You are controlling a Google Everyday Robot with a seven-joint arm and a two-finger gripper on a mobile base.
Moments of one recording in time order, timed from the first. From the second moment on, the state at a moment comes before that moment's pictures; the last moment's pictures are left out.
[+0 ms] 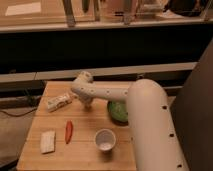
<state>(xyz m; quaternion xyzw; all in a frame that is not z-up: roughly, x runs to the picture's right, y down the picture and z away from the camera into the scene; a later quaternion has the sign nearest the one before) -0.115 0.110 0.941 -0.22 -0.15 -0.50 0.82</state>
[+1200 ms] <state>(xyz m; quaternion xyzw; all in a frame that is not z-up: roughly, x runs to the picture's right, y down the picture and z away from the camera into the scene) -0.094 0.097 0.932 -0.19 -0.17 -0.44 0.86</state>
